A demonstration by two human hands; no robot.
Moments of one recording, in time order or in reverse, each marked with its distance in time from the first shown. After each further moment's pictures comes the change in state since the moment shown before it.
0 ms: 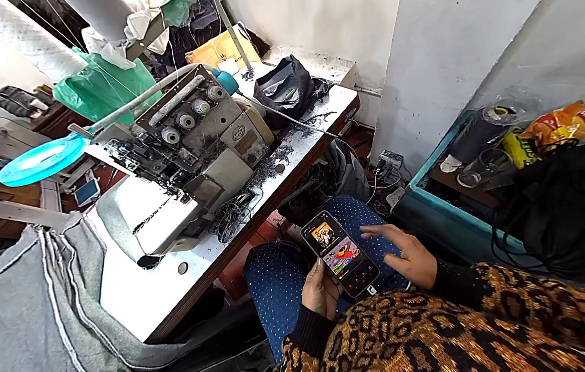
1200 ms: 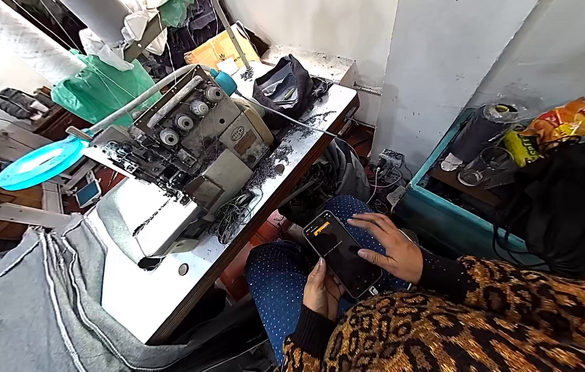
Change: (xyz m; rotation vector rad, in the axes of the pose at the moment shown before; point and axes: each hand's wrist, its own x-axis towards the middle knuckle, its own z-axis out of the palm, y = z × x) left_hand 0.000 -0.001 0.000 0.026 -0.006 0.003; right_hand 0.019 -0.002 0.010 -0.150 -0.025 -0.072
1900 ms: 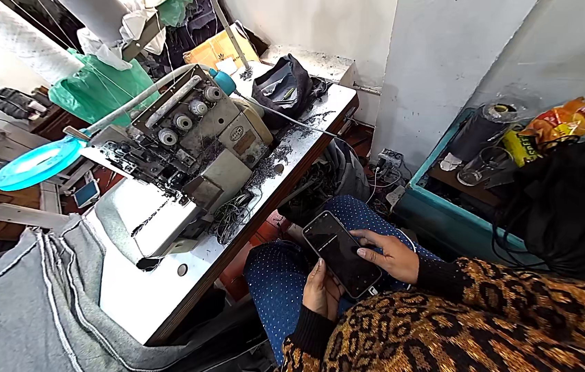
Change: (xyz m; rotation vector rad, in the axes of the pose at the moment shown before) left_hand 0.001 0.000 0.000 0.014 0.007 -0.004; right_hand 0.000 -0.007 -0.001 0.303 -0.241 0.274
